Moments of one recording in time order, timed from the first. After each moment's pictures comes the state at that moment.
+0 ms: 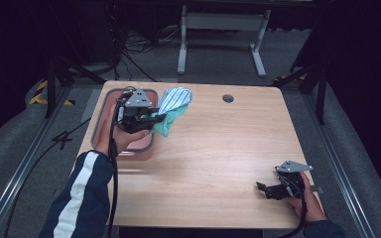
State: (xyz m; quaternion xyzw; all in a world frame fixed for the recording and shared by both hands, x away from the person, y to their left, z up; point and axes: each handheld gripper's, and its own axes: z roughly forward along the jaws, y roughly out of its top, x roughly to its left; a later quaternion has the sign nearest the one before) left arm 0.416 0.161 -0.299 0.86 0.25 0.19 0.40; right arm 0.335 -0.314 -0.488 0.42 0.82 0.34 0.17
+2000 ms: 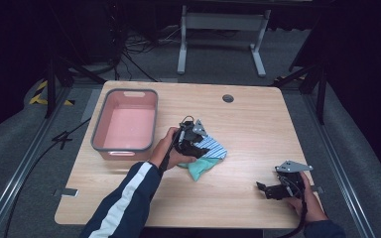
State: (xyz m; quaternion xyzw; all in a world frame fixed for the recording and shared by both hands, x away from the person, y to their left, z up) left arm 0.429 0.035 -0.399 0.92 0.19 0.10 0.33; right arm 0.335 -0.314 -0.488 0.42 0.82 0.34 0.17
